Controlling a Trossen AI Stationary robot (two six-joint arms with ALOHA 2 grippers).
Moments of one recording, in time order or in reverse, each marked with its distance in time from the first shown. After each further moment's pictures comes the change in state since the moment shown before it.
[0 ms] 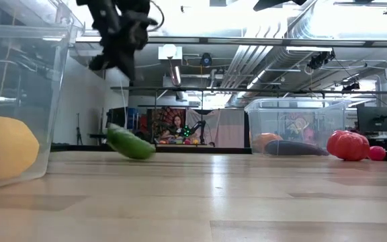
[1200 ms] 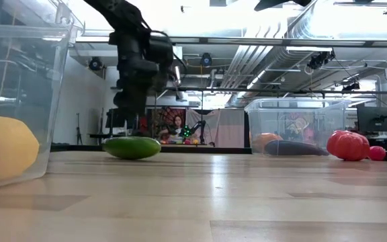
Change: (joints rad) left arm 0.082 0.364 0.089 -0.058 0.113 0.395; right arm 0.000 0.000 0.000 0.011 -0.005 0.157
